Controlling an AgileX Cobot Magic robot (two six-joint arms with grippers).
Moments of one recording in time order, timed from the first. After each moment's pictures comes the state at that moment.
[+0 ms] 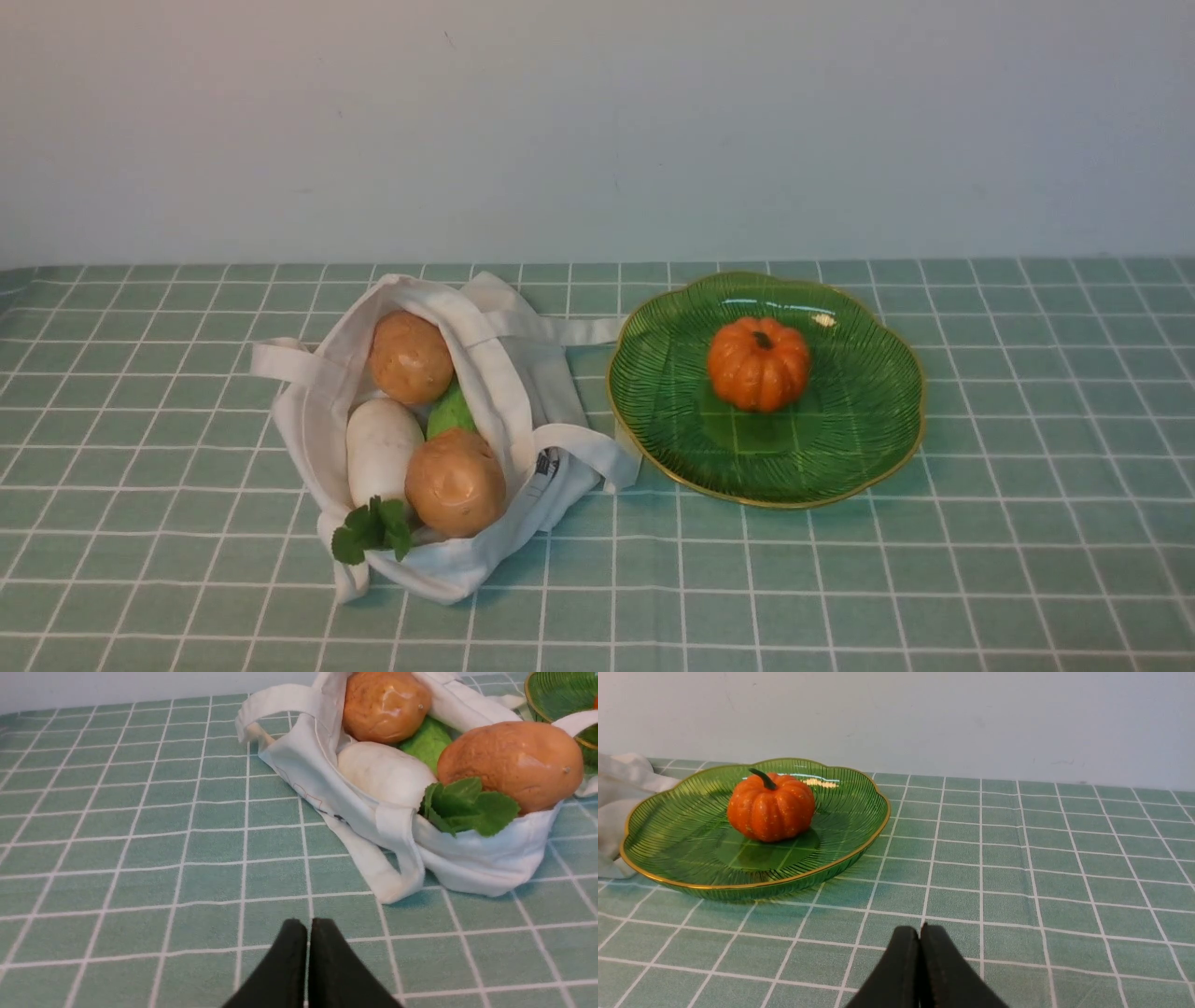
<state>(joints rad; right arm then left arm) 0.09 -0.01 0.03 0.02 0.36 -0.02 -0.11 -0.01 0.02 -0.03 0.41 -0.02</state>
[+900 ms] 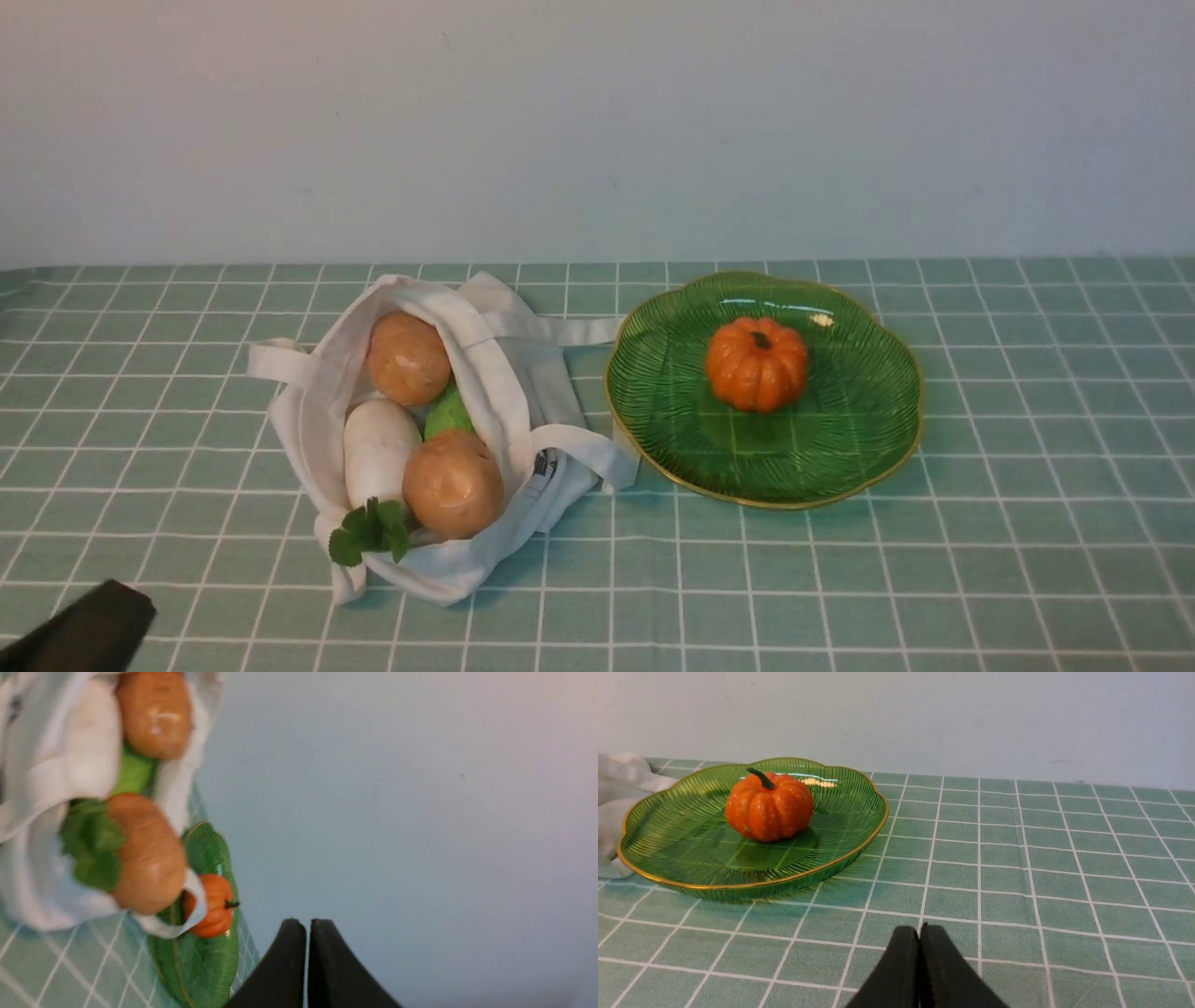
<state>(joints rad) 0.09 -0.01 0.03 0.02 0.36 -0.02 -0.11 -0.01 -0.08 -1.09 0.24 -0.30</state>
